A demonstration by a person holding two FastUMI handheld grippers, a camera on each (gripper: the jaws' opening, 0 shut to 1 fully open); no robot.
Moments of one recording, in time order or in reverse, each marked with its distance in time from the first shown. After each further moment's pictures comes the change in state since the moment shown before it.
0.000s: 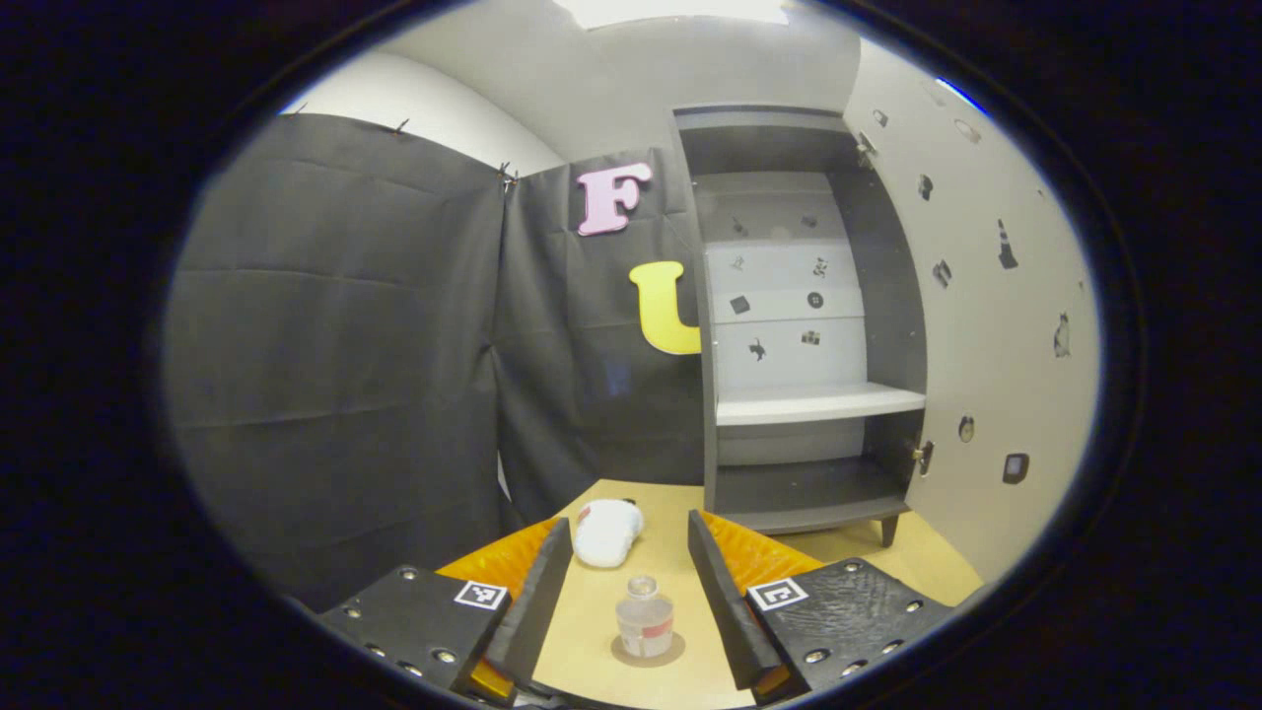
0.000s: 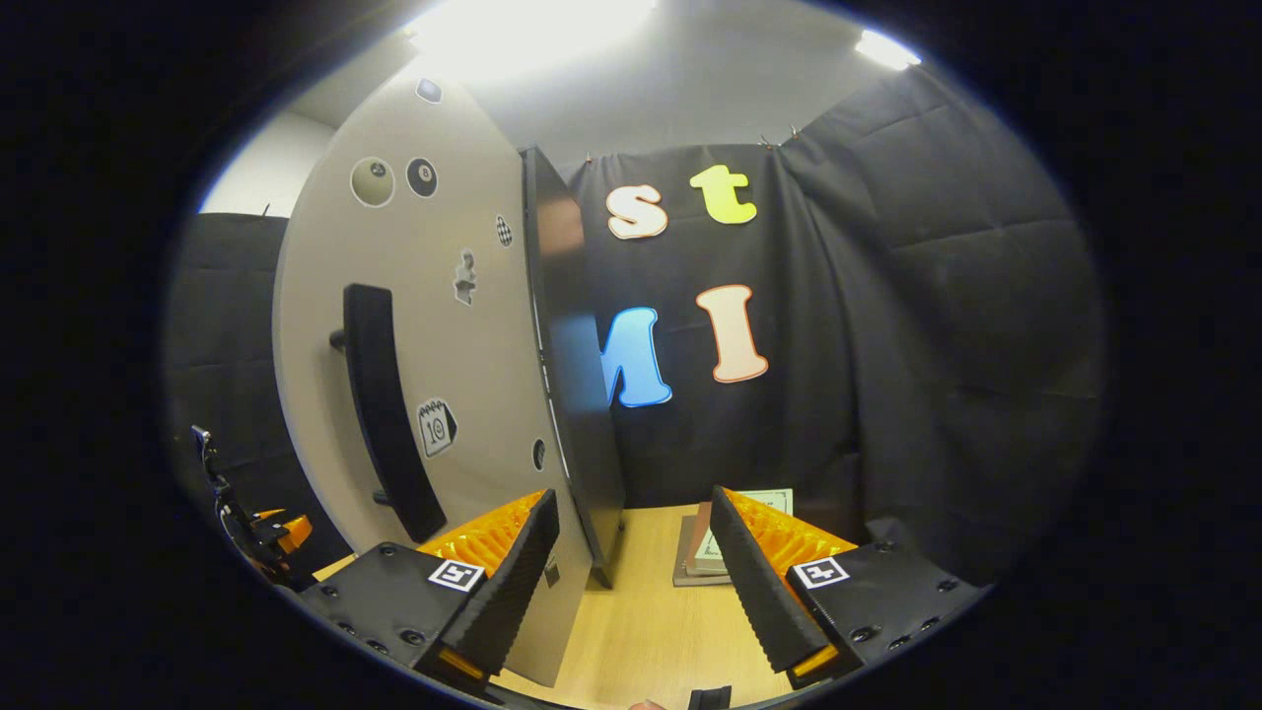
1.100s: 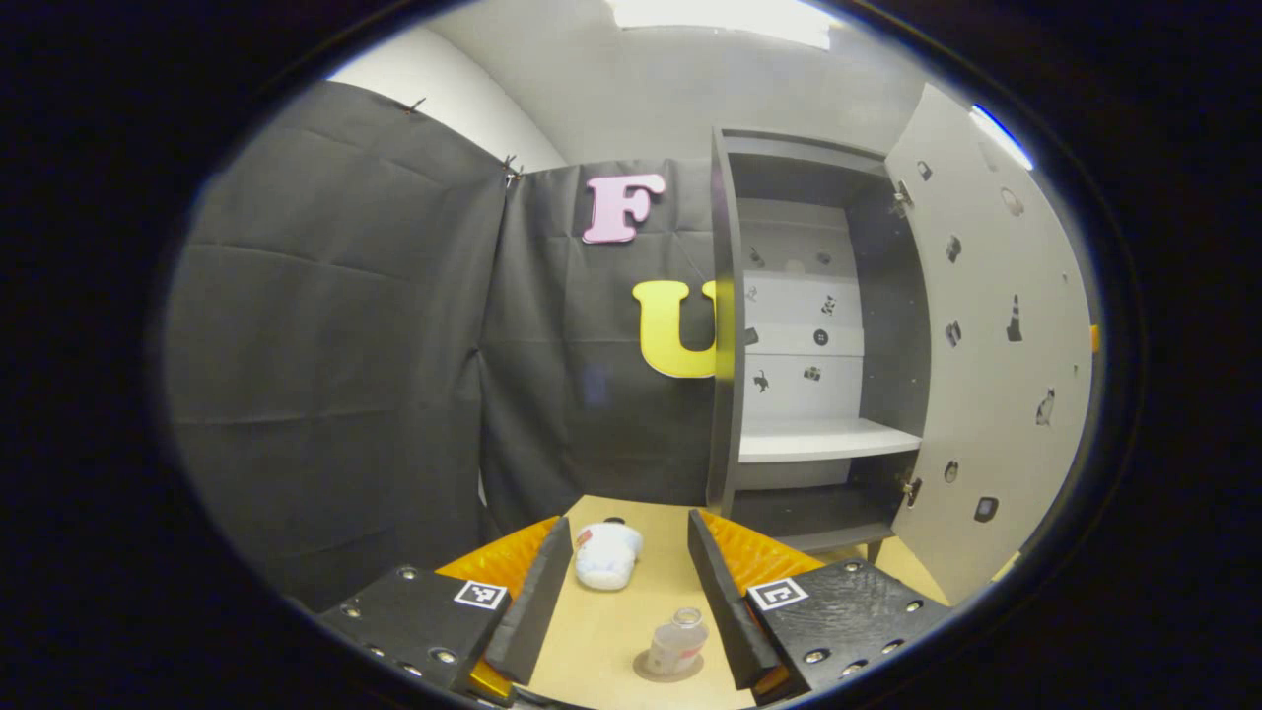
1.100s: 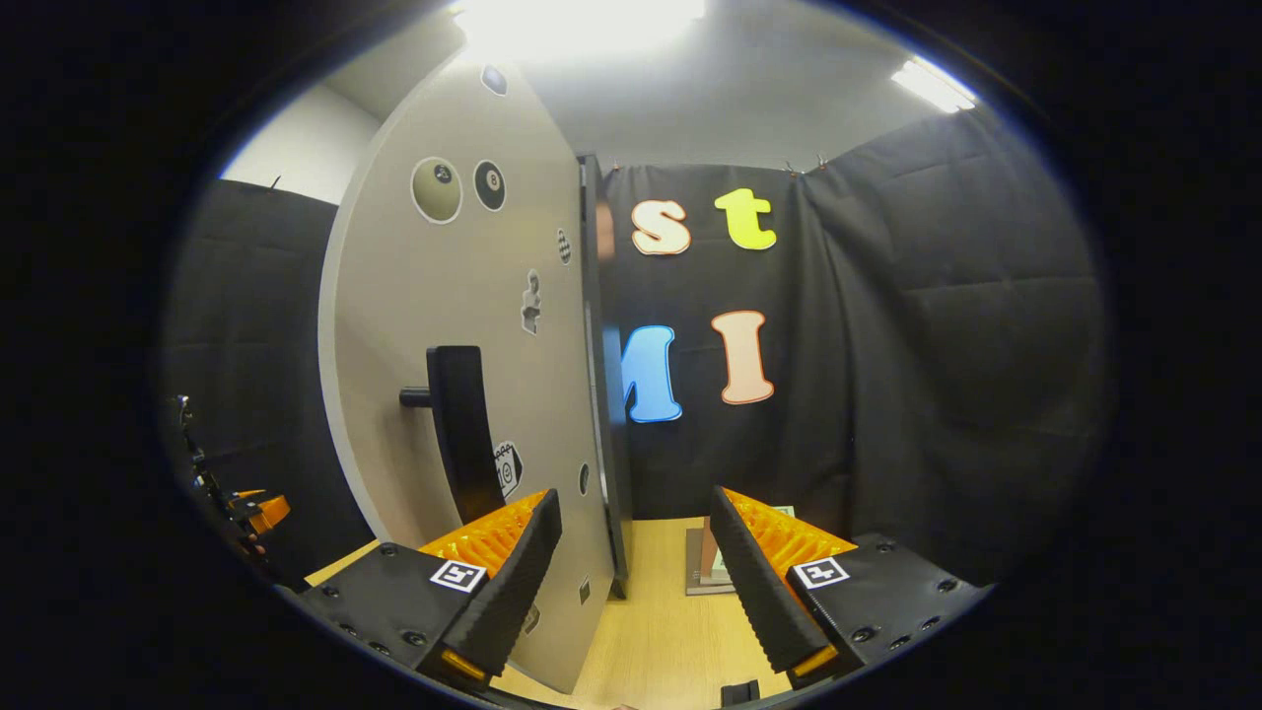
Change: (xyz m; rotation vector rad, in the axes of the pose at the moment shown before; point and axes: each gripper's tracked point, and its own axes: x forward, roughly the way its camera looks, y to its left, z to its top) left arm 0.040 0.087 0.028 -0.072 -0.013 -0.095; right arm -0.003 0.090 0.019 -0.091 0.002 -0.064
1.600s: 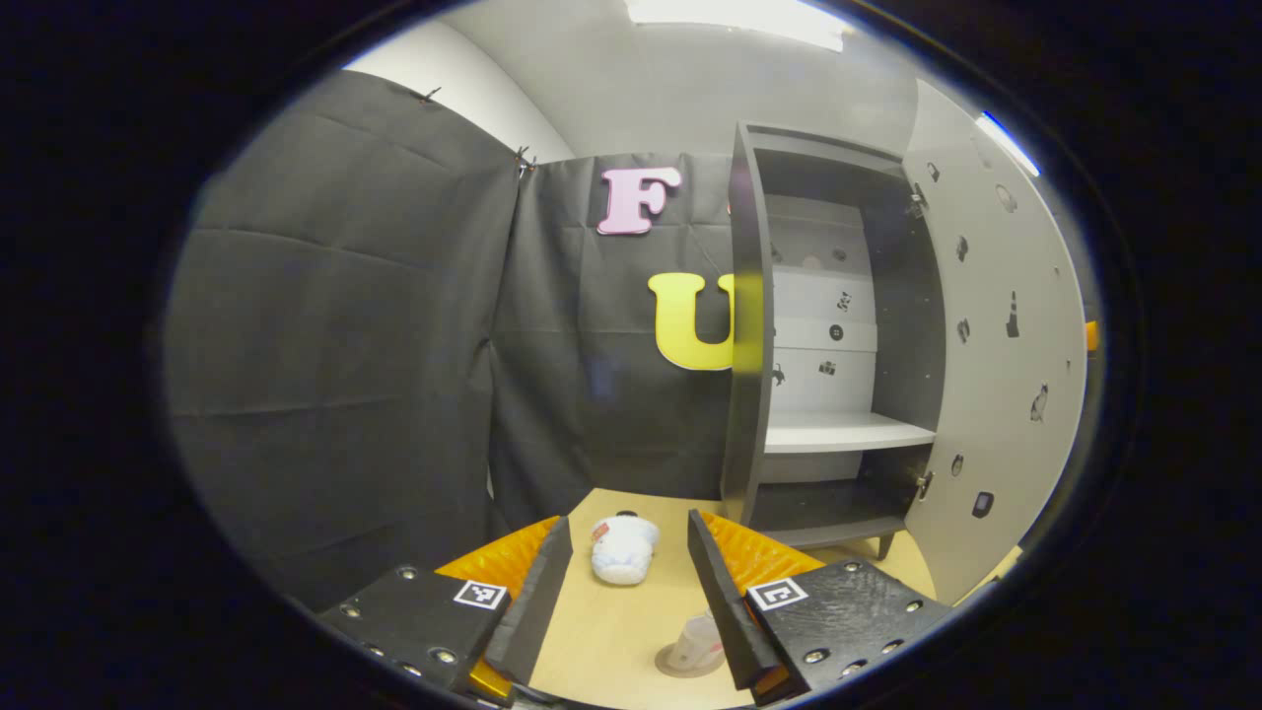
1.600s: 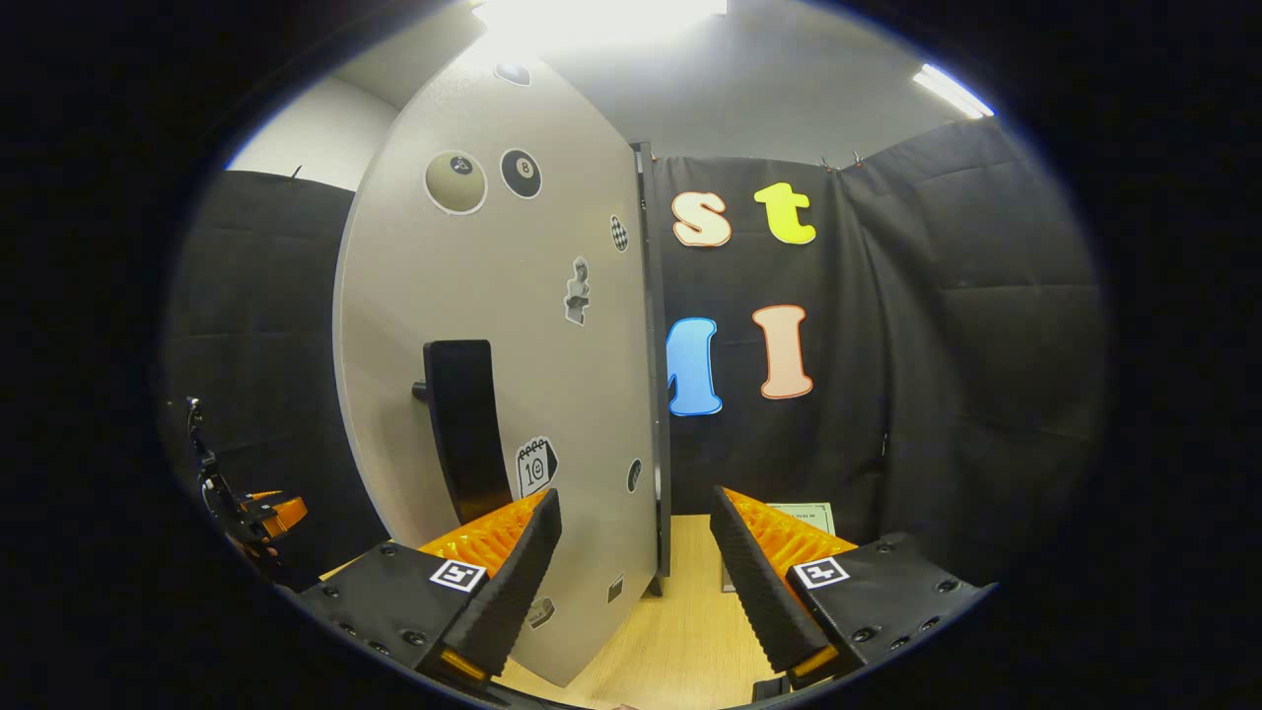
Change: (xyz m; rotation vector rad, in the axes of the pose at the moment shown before) left arm 0.001 0.044 -0.011 -0.010 0.015 0.017; right arm 0.011 0.056 -0.004 -0.007 0.024 0.063
